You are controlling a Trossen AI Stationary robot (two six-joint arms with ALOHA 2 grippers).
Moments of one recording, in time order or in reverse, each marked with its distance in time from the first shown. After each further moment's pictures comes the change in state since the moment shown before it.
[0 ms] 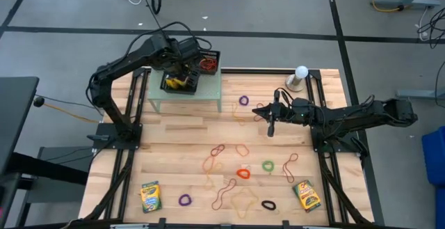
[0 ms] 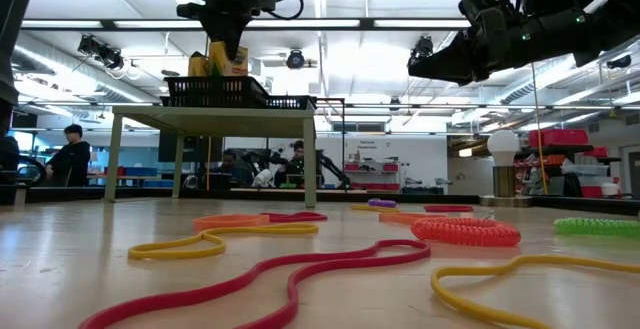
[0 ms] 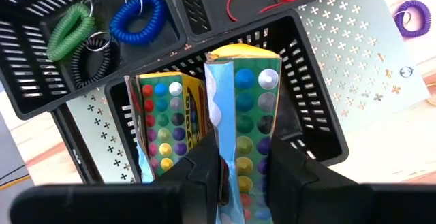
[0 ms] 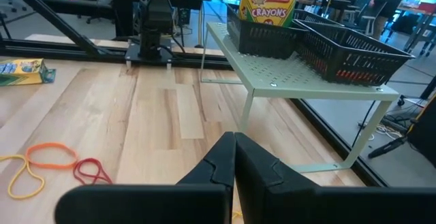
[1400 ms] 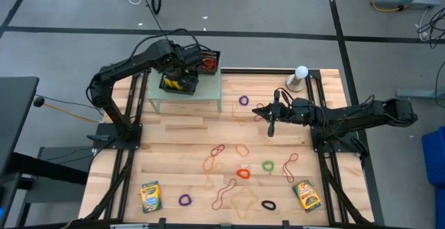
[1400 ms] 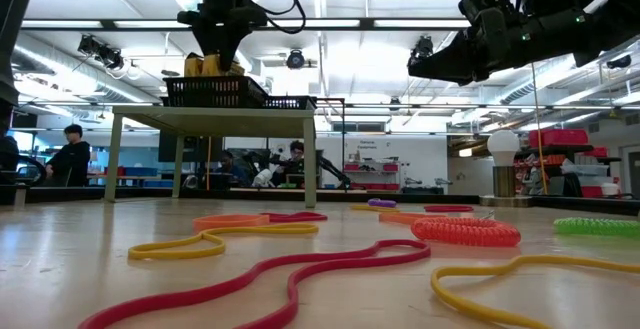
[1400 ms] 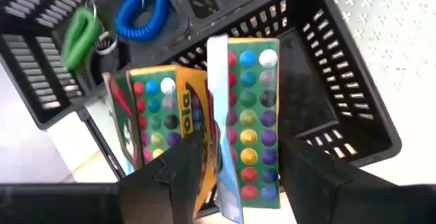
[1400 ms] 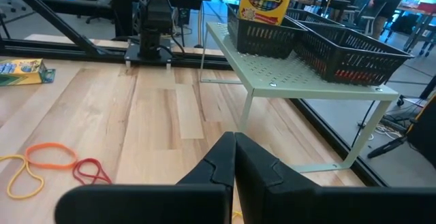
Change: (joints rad) left arm -0.015 -0.001 -0.088 -0.001 -0.060 0.116; right arm 0.000 0.000 0.000 0.000 0.002 -0.001
